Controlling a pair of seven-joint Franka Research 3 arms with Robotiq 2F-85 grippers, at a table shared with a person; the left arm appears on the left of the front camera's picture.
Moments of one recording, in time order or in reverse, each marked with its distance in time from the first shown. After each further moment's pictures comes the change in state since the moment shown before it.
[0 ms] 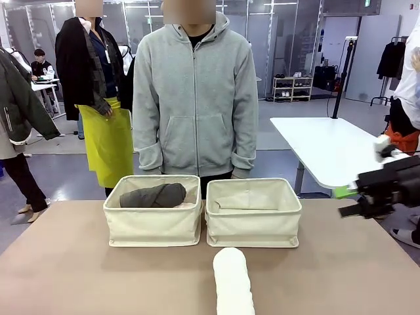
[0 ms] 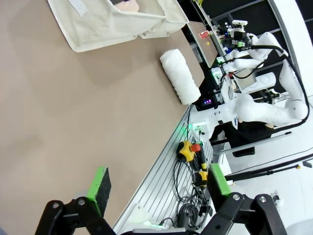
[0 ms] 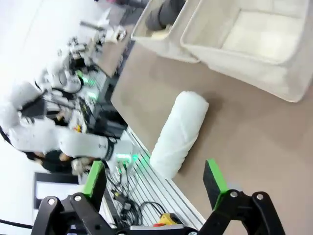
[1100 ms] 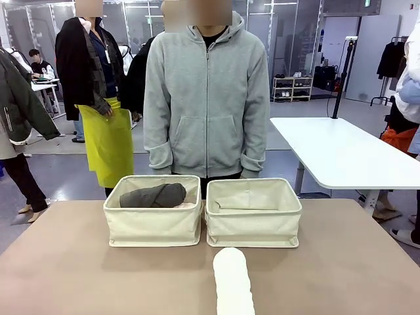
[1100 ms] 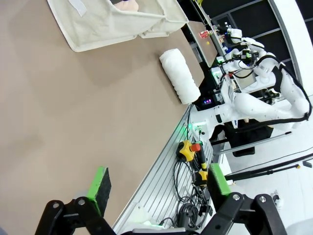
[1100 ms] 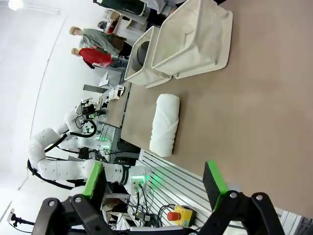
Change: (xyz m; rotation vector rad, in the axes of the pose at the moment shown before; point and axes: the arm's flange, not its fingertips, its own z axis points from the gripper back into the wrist) left arm 0.000 0.000 0.000 0.000 0.000 0.000; right arm -0.120 -0.022 0.186 -0.025 -0.274 -0.196
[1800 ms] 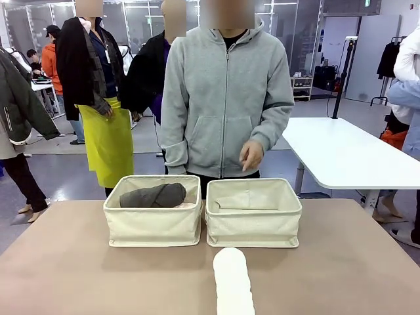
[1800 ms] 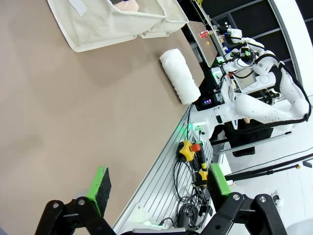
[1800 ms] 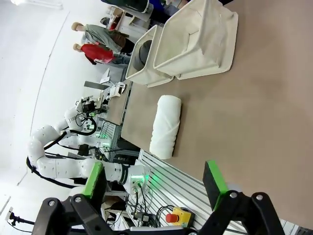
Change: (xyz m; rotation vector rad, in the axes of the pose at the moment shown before) left arm 0.000 0.000 0.000 0.000 0.000 0.000; right arm 0.009 -0.002 -0.012 0.012 0.013 0.018
